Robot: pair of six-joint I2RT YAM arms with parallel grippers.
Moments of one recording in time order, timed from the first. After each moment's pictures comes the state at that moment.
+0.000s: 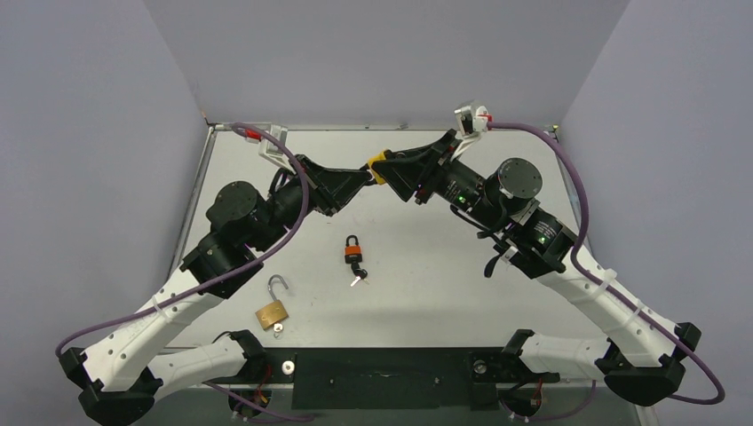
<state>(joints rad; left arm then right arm) -0.84 0.98 1.18 -0.04 -0.01 -0.82 0.87 1.13 1.37 -0.08 -0.12 0.42</state>
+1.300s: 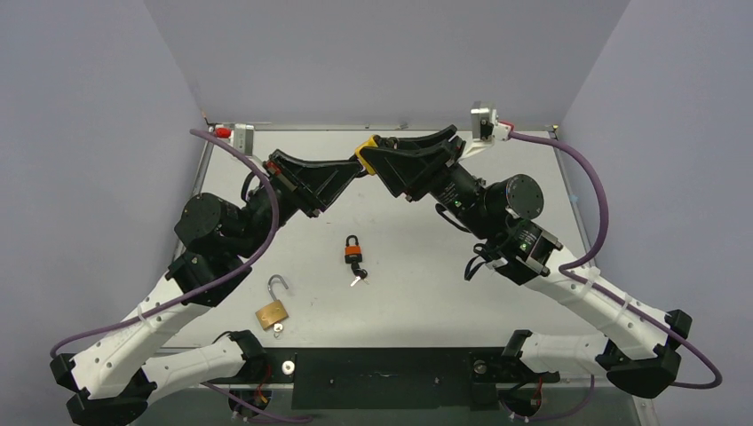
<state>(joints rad) -0.89 0.93 1.20 0.11 0.01 -0.83 0.96 1.15 1.31 0.28 -0.05 0.50</state>
